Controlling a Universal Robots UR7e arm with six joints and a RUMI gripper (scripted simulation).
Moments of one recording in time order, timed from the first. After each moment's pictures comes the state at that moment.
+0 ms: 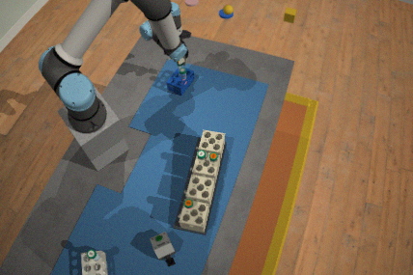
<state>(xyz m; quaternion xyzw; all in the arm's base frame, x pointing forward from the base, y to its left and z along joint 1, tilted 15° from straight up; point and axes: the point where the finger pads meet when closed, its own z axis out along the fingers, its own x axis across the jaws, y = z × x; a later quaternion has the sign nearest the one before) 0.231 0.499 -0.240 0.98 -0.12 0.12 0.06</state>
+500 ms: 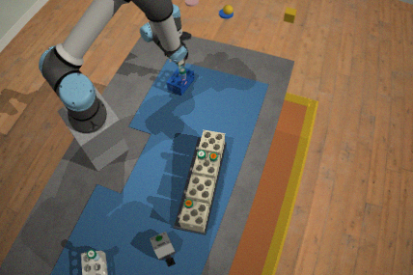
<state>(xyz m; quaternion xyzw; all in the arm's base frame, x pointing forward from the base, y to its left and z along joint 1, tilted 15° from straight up) 0.234 0.498 -0.250 0.98 -0.12 0.12 0.06</state>
